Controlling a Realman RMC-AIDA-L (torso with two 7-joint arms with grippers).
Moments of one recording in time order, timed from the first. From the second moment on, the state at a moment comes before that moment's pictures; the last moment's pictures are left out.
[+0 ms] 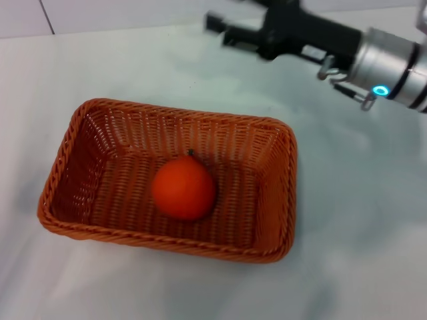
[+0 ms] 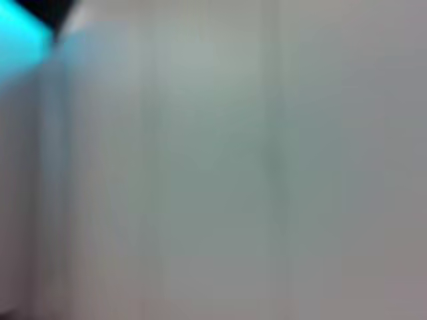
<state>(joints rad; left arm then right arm) -0.26 -2.16 0.05 0.18 1.54 1.78 -0.83 0.62 2.09 -0.97 -0.39 -1.19 -1.34 -2.18</state>
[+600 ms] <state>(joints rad) -0.26 -2.16 -0.25 0.10 1.54 1.83 -0.56 0.56 2.10 -0.83 0.00 -0.65 -1.39 -2.61</state>
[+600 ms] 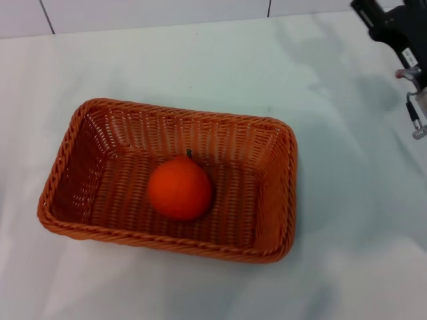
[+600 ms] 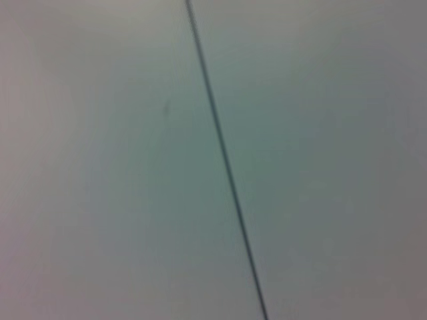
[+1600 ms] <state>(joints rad) -0.30 -2.17 -0.35 0.01 1.54 1.81 -0.47 0.65 2.10 -0.64 -0.02 -0.65 -1.19 -2.70</state>
